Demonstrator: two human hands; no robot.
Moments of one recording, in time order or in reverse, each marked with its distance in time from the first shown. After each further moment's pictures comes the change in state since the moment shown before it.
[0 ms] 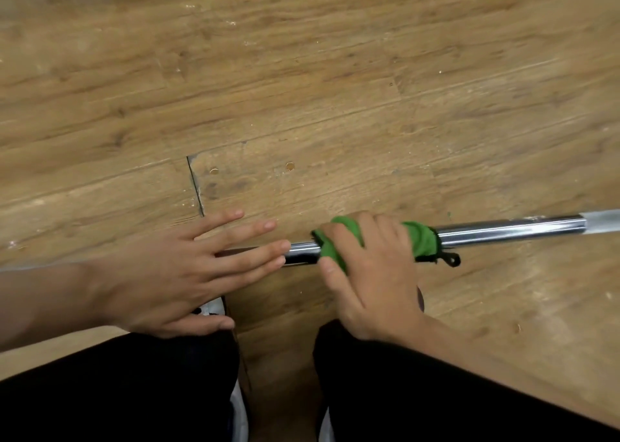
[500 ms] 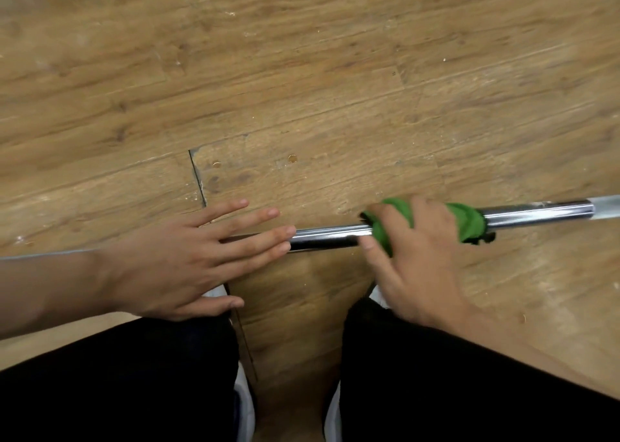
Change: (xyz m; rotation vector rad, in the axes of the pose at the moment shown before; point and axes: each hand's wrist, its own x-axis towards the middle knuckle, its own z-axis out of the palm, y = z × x) left_hand 0.003 -0.003 0.003 0.032 -0.022 -0.015; right_hand -0.006 0.033 -0.013 -0.096 0.069 0.104
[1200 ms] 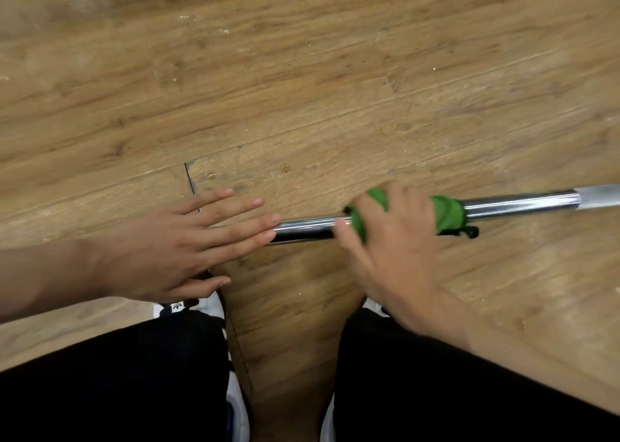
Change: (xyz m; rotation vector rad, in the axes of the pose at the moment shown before) left_hand 0.004 -0.025 0.000 0.028 0.012 -0.017; right_hand 0.025 -0.005 0.013 -0.026 0.077 0.024
